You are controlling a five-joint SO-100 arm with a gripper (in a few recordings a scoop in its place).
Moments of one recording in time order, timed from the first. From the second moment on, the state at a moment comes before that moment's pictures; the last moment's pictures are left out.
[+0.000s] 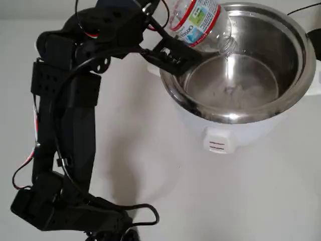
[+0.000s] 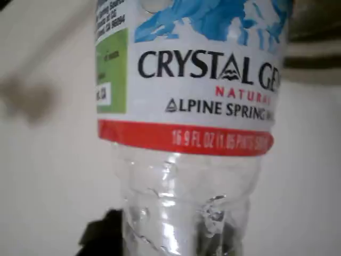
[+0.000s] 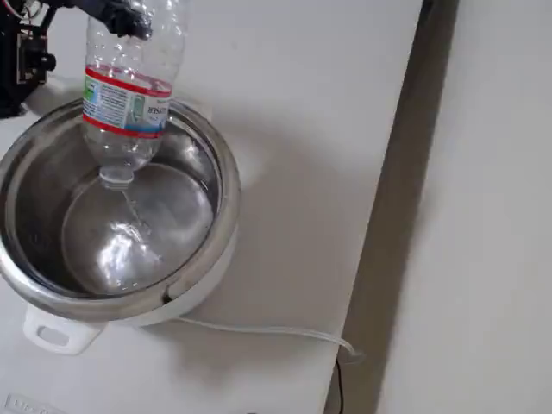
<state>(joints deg) 7.5 102.7 60.9 52.0 44.4</state>
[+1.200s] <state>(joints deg) 7.4 102.7 60.9 49.9 13.5</state>
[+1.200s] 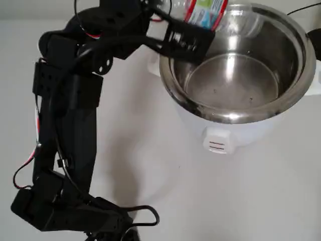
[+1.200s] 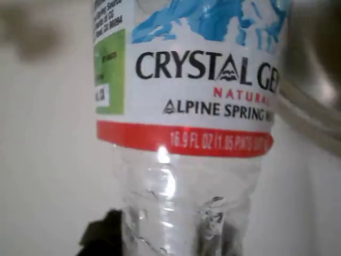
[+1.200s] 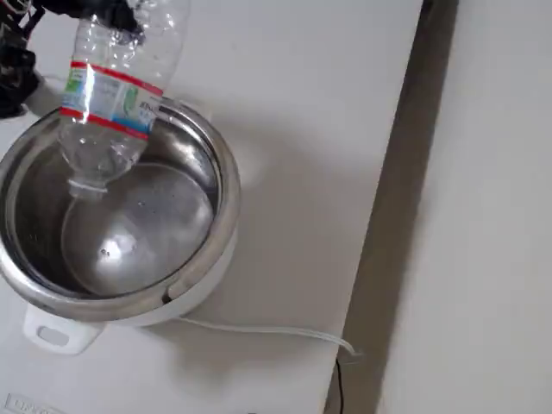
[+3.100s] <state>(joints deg) -20.5 87.1 160.0 -79.3 -76.2</state>
